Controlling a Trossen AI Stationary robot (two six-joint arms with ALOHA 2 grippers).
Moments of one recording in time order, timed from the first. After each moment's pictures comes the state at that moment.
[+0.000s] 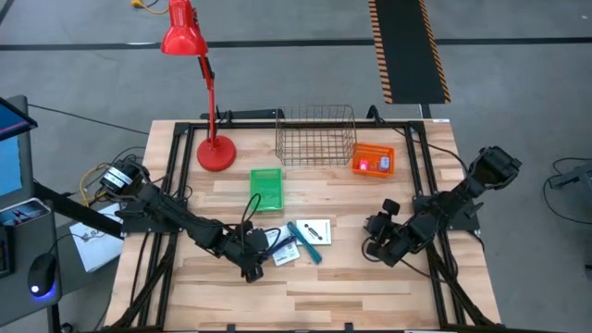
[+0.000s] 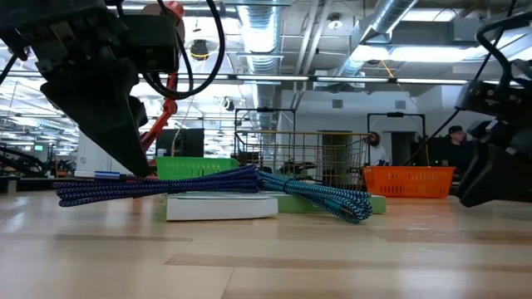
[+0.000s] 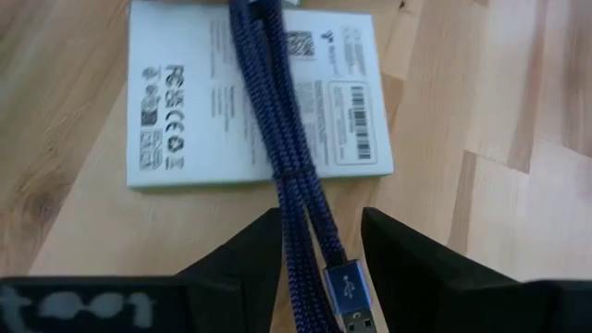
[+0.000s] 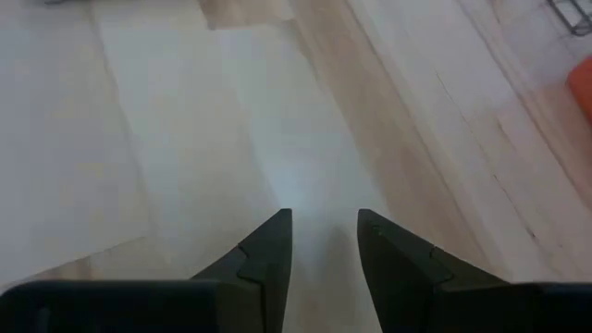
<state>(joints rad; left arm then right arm) -0.50 1.62 0.82 -0.18 -0.25 -0.79 0.67 1.43 0.43 -0.38 0.68 0.88</state>
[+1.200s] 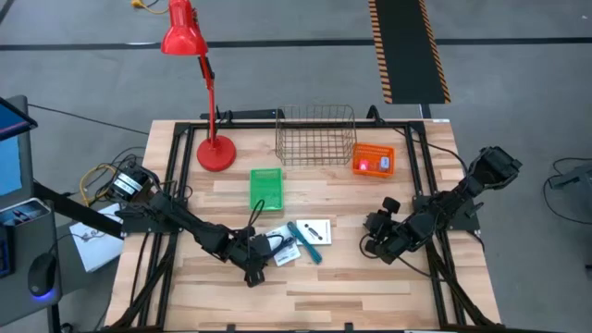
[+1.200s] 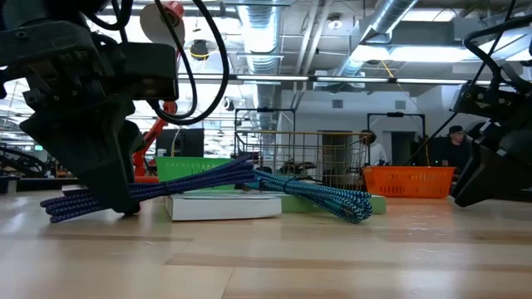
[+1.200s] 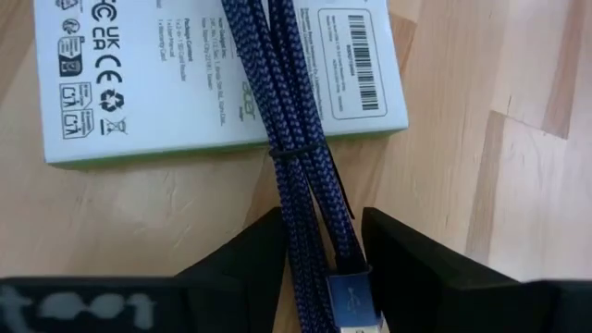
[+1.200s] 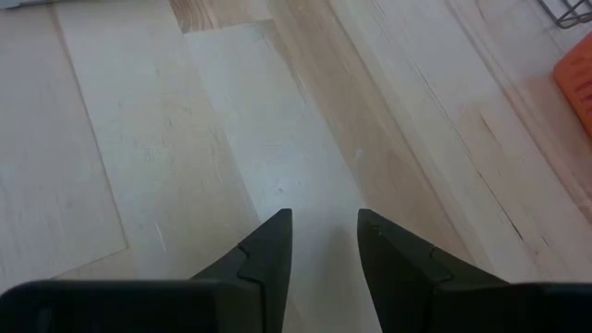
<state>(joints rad) -0.50 1.76 0.82 -0.13 -0.18 -0.80 0.64 1.43 0.43 -0.39 0.68 0.88</state>
